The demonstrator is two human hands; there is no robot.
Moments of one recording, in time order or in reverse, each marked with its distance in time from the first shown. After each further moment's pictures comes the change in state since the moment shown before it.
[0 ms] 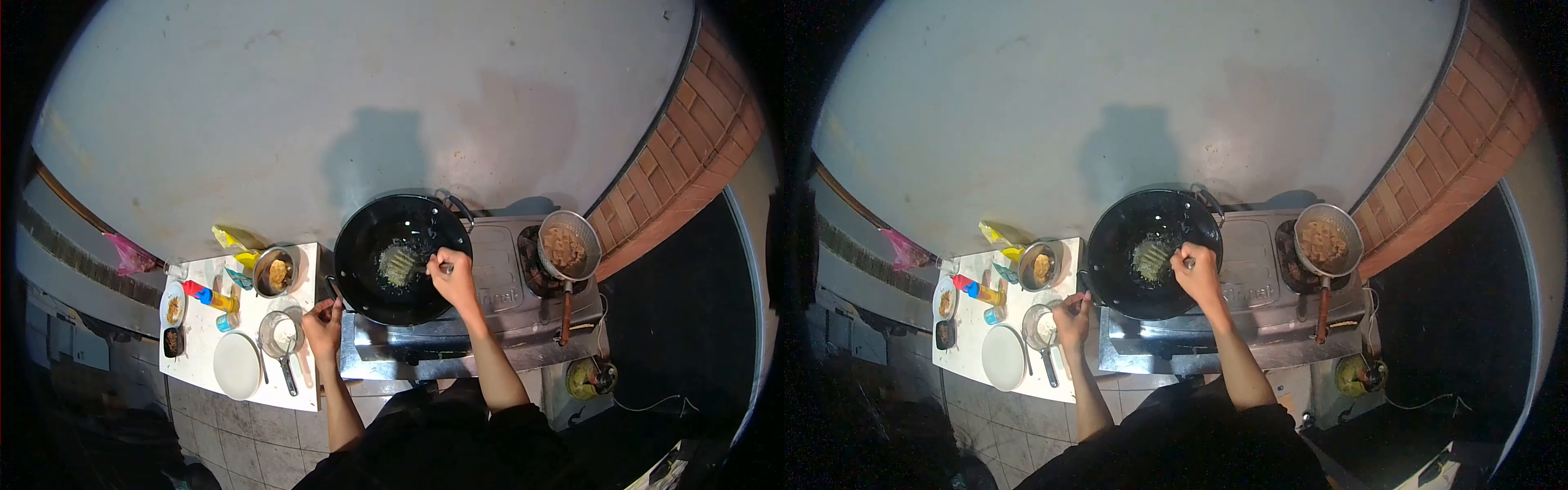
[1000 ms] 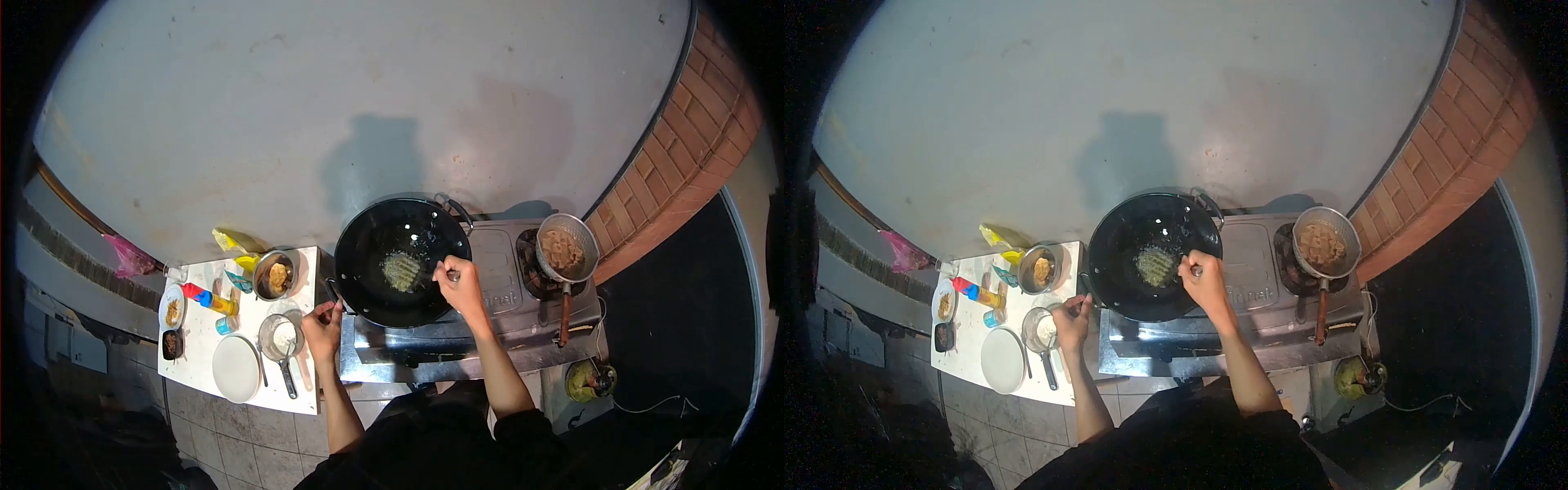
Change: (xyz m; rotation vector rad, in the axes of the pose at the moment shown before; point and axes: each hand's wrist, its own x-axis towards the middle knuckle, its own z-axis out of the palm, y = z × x) left_hand -0.001 0.003 -0.003 -0.003 -0.017 -0.008; right_hand -0.011 -0.008 -0.016 0.026 -0.035 0.033
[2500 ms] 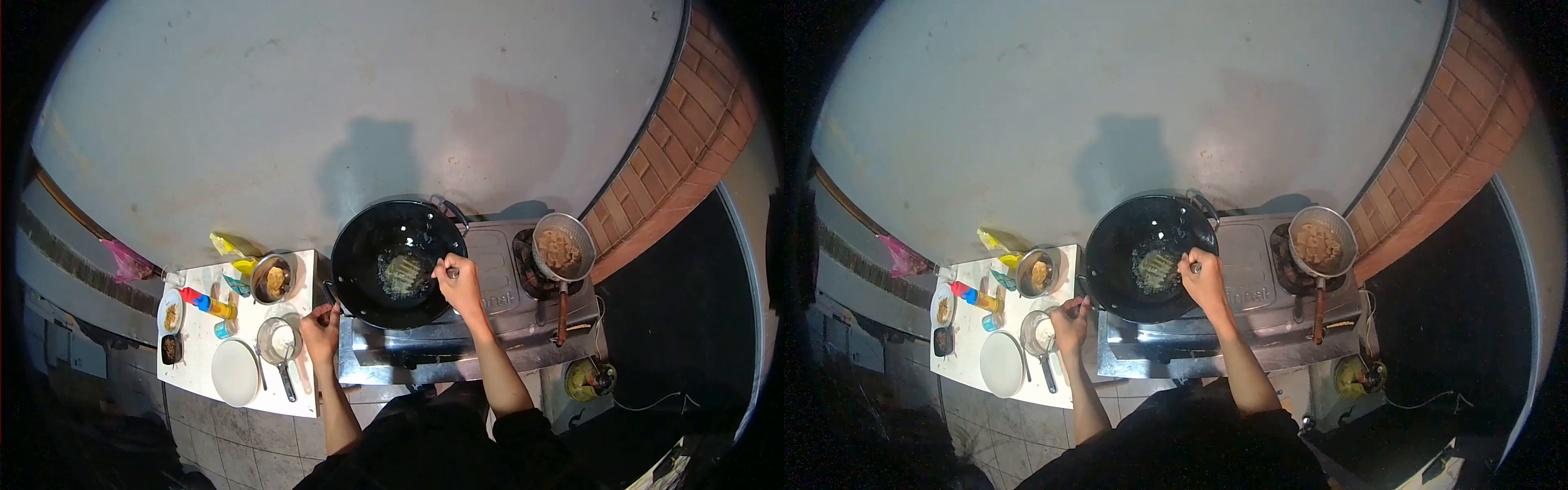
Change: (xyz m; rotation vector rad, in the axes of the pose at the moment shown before) left_hand 0.000 0.001 0.002 0.023 0.000 0.031; right_hand 0.003 -0.006 -0.002 0.010 0.037 0.018
